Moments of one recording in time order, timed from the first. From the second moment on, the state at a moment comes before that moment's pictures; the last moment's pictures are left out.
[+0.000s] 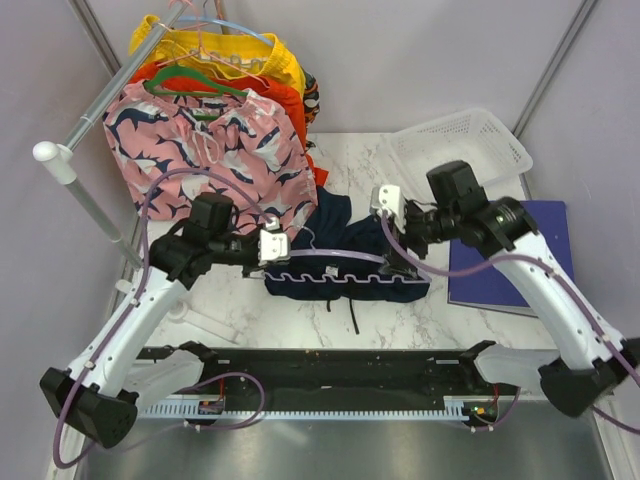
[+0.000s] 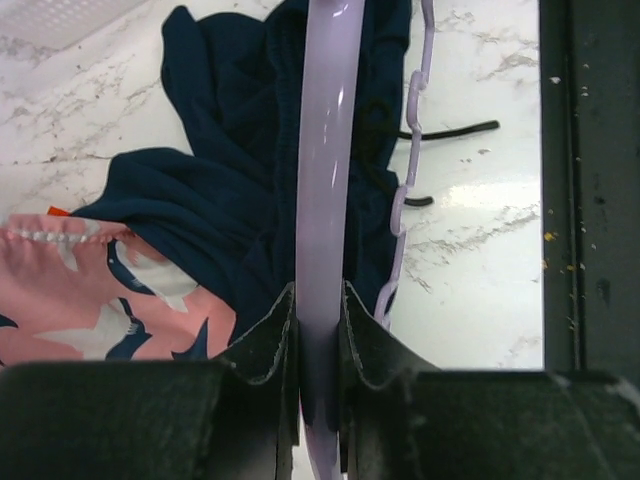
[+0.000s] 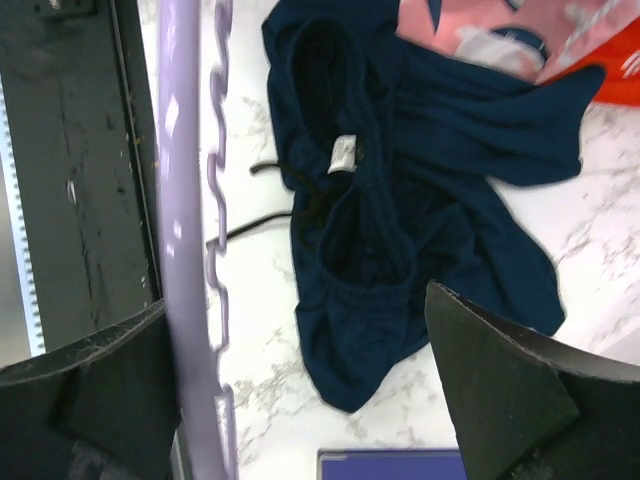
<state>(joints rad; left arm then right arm) -0.43 1.00 1.05 -0.82 0.77 0.95 0.52 1.16 1.35 -1.02 -0.61 -0.66</state>
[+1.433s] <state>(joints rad) -0.44 1.09 0.90 -0.54 0.52 0.36 0.58 1.23 1.45 -1.12 -0.49 -0.72</state>
